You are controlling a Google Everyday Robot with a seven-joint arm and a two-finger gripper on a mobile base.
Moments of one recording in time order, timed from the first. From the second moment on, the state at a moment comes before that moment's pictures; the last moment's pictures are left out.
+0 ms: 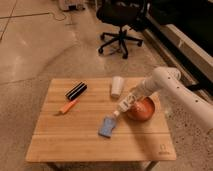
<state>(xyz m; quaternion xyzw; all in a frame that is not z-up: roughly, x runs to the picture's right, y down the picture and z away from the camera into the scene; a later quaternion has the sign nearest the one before) 0.198 0.040 0.869 -0.11 -0.24 -0.30 0.92</state>
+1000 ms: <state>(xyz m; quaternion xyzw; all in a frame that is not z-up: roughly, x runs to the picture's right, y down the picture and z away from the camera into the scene) 0.236 0.039 0.859 -0.14 -0.23 -0.31 0.91</state>
